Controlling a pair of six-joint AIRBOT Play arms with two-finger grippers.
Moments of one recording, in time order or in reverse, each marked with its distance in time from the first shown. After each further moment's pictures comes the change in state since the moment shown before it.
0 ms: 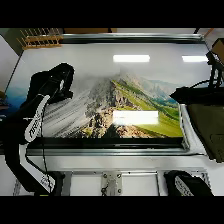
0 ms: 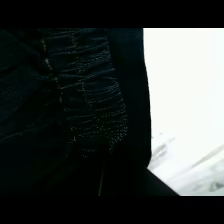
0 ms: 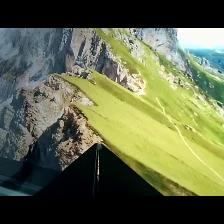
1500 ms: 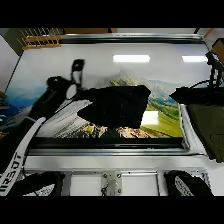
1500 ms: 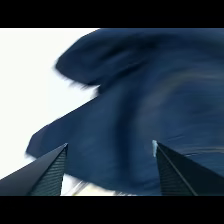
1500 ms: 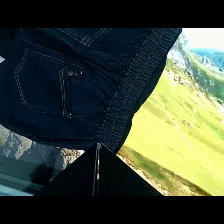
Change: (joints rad) left arm -0.317 0.537 -0.301 -0.272 -0.069 -0.379; right arm 0.000 0.000 0.000 0.005 0.003 0.000
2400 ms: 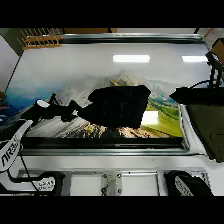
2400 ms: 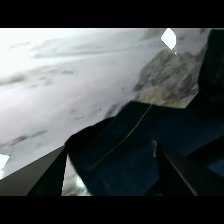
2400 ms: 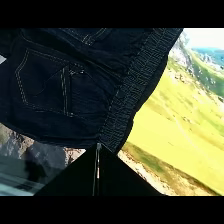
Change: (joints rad) left arm 0.454 -0.202 -0.322 -0.886 0.216 0.384; right arm 0.000 0.000 0.000 0.002 0.009 0.007
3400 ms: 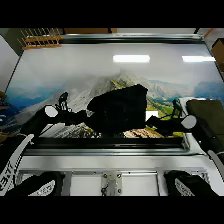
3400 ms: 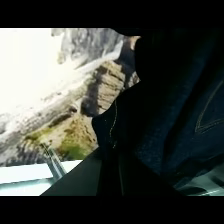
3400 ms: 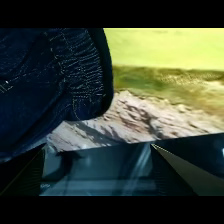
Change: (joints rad) left arm -0.213 0.300 -0.163 0.213 -0.007 0.032; right arm 0.192 -0.072 -0.595 0.008 -0.402 0.376
